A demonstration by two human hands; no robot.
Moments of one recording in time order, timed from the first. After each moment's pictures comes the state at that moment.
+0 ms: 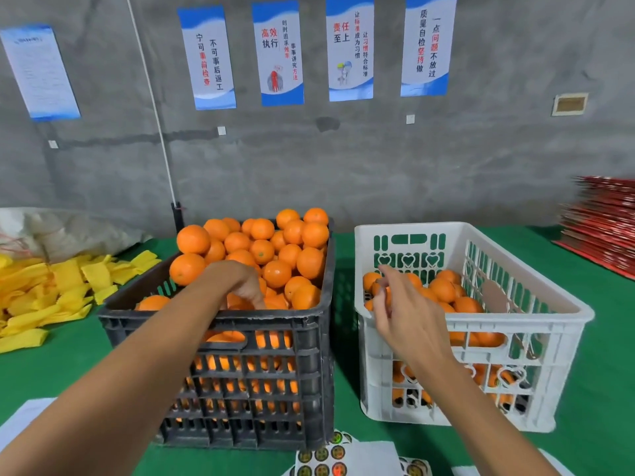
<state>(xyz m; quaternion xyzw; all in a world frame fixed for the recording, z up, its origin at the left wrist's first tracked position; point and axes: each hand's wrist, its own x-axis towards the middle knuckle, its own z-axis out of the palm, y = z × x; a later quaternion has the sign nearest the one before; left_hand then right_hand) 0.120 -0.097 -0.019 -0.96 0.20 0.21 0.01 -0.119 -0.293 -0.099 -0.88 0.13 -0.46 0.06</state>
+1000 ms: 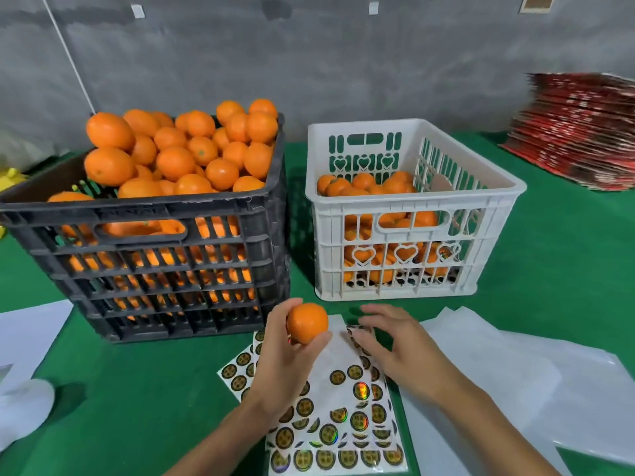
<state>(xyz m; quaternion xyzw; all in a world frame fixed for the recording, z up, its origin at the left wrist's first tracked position) -0.132 -0.086 -0.262 -0.72 0.30 0.16 -0.61 -0.265 -0.261 -0.226 -0.92 0.19 -0.13 0.33</state>
